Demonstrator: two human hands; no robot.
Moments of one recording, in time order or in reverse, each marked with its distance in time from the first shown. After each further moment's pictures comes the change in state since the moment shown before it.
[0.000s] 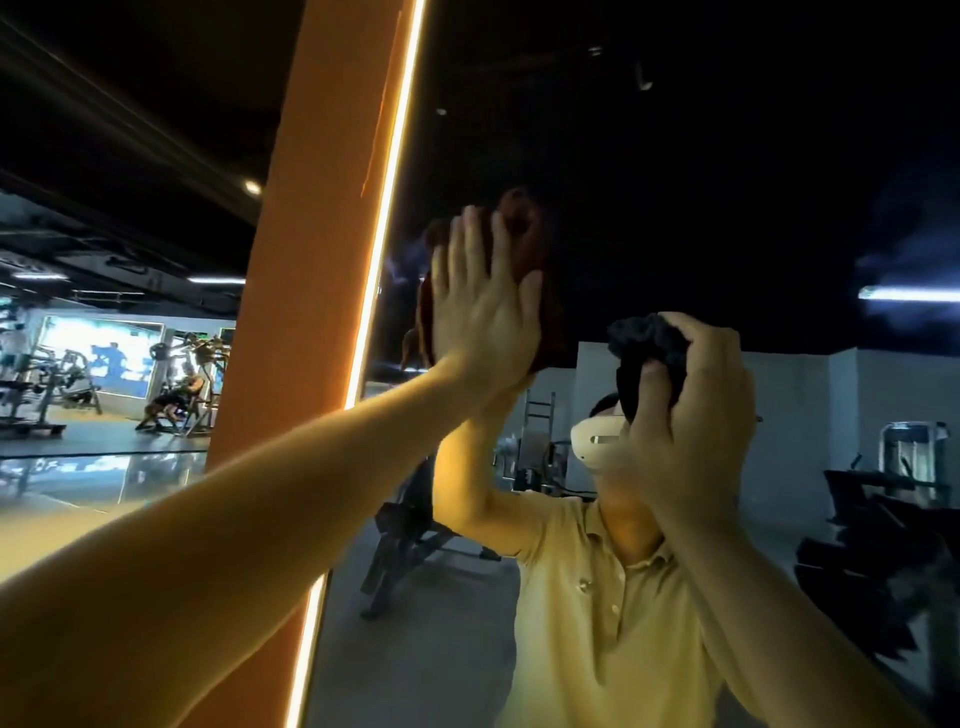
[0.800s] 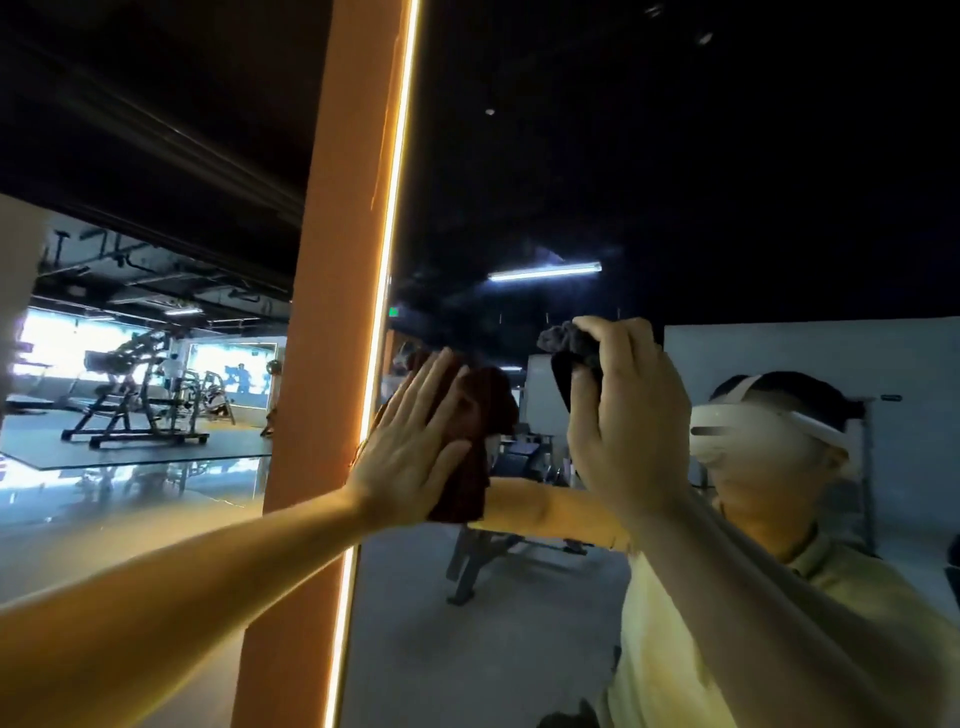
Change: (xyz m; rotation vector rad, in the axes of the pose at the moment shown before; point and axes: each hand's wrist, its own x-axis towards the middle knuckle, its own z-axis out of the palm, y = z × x) left_hand -0.140 -0.076 -0.018 0.089 -0.257 0.305; right_hand -0.020 0.003 -0.003 0.133 -0.180 -0.089
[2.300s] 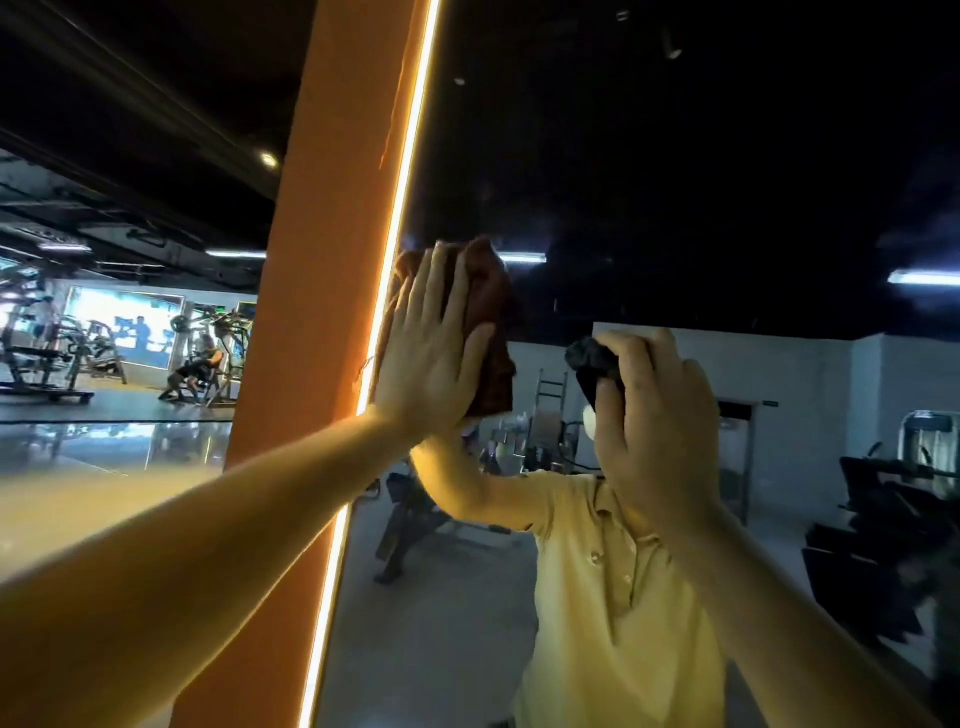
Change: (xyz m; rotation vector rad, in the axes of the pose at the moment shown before) left_hand 0.078 -0.018 0.001 -0.117 0.243 -0.185; right_hand 0.001 0.005 0.009 -0.287 -0.106 -0.129
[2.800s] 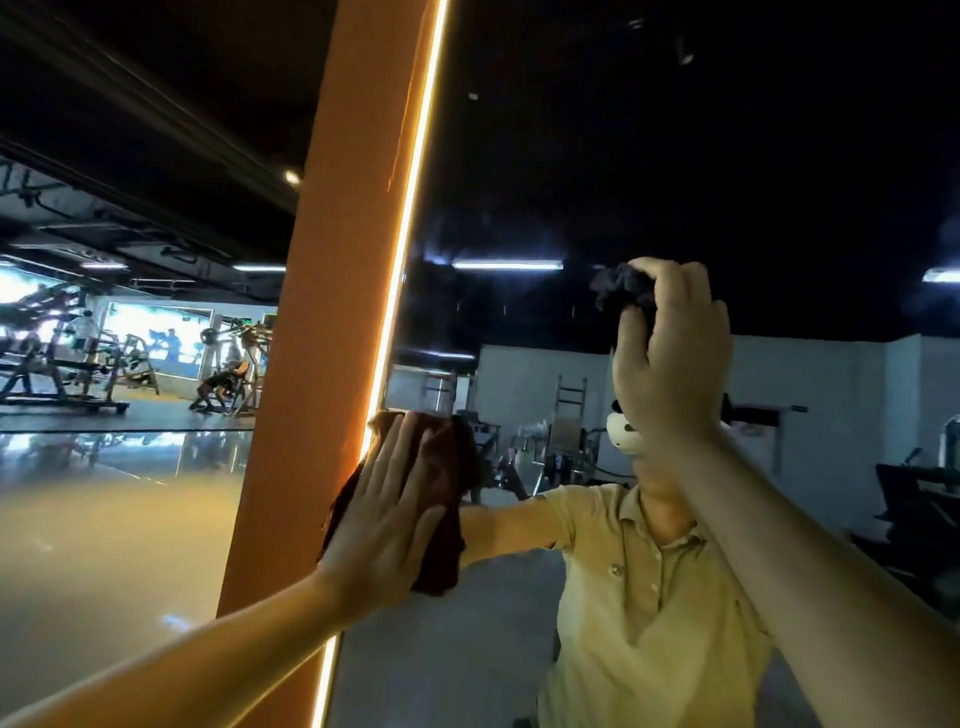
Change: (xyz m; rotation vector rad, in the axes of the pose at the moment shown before) left_hand -0.157 -0.025 -0.009 0.026 -0.190 0.096; right_hand 0.061 0.010 -0.004 0.127 0.168 0.178
